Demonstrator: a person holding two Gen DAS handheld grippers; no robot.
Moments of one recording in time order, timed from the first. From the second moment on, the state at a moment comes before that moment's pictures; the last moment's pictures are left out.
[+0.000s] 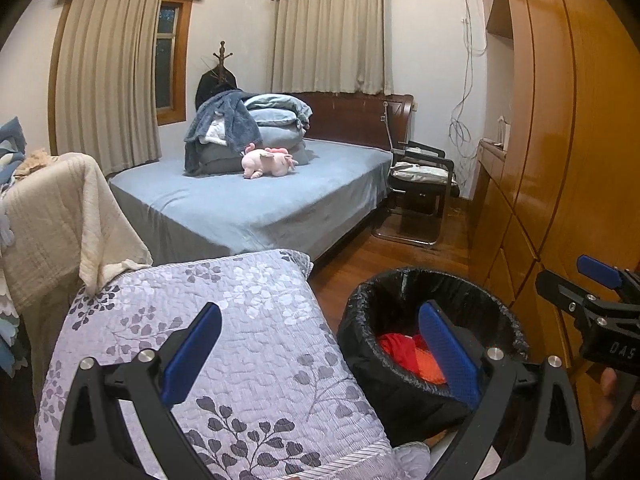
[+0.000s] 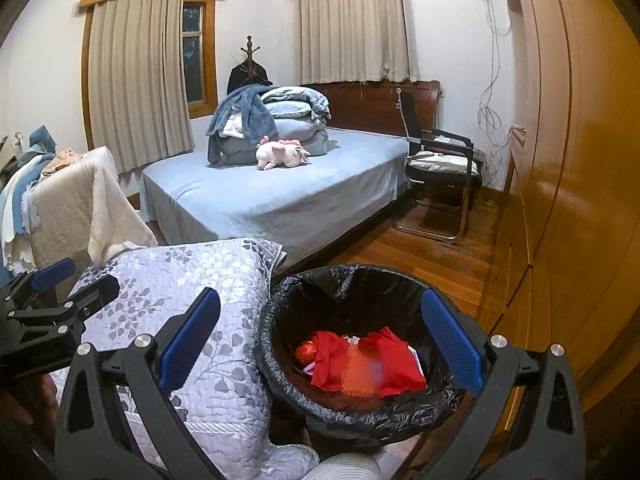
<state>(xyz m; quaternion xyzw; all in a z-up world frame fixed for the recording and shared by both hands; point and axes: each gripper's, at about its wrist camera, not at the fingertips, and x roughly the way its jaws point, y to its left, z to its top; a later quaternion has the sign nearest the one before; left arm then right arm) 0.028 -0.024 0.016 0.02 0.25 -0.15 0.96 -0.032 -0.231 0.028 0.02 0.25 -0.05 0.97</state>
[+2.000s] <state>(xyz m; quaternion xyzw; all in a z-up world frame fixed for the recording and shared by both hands) 0.022 -0.020 0.019 0.02 0.24 -0.15 0.96 -0.034 -0.226 0.028 0.01 0.25 -0.05 0.97</state>
